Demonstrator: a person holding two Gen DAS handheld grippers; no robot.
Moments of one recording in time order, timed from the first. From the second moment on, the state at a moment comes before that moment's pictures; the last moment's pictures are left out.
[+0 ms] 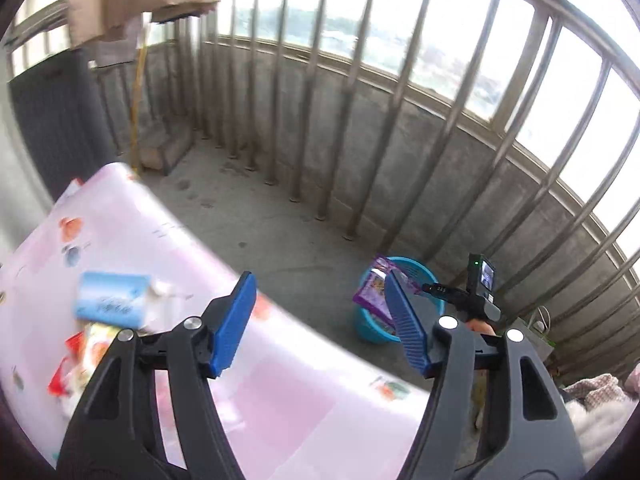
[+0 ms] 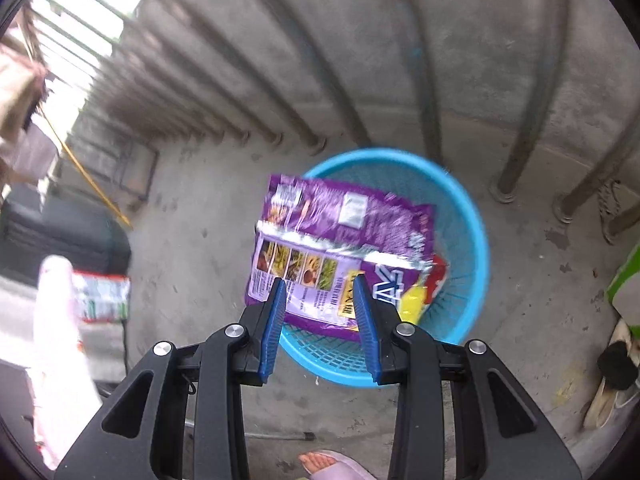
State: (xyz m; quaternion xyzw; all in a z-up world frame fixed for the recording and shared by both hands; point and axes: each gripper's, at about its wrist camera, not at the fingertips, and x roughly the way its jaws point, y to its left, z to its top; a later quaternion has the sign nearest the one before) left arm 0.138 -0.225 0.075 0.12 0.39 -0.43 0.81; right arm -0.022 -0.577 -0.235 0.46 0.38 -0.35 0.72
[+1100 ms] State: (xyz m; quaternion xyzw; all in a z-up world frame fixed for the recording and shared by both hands) left arm 0.166 0.070 0.051 -0.02 0.44 -0.05 0.90; right arm 0.034 -0.627 -0.359 0.49 0.52 -0.28 0.64
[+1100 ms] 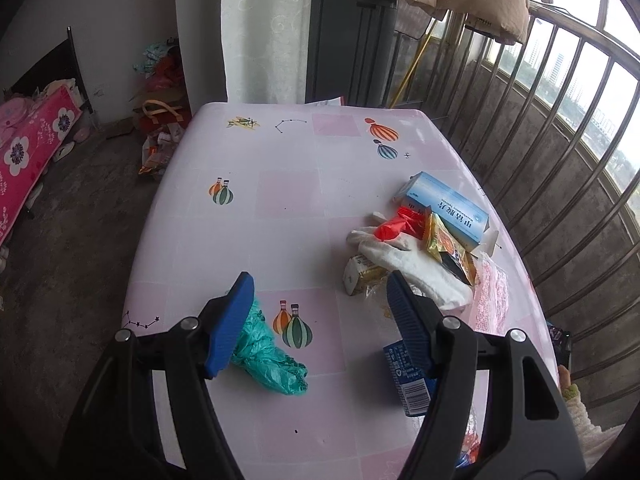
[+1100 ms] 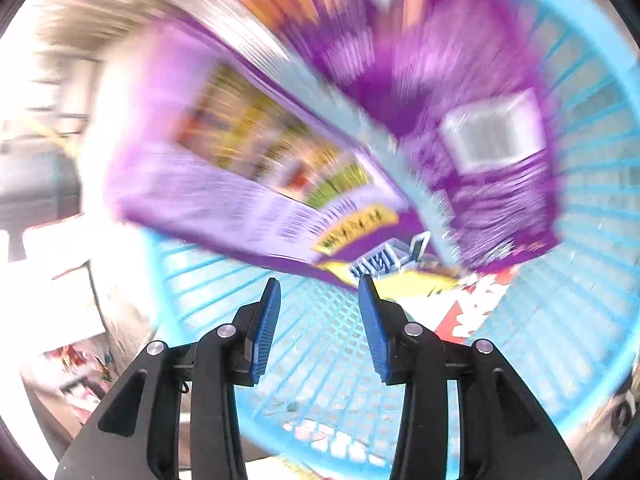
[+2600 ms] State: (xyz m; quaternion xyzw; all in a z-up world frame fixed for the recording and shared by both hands) left arm 0.150 0.091 0.042 -0.04 0.43 -0.06 0.90; right arm 0.012 -0.680 -0.314 0.46 0.50 -0.42 0.60
